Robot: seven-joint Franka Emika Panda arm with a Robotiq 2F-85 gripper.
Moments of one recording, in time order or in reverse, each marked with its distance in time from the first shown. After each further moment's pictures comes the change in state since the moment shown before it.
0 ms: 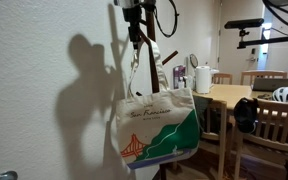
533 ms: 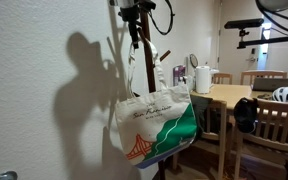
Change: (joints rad) arm 0.017 0.046 -0.011 0.078 -0.004 -0.022 -0.248
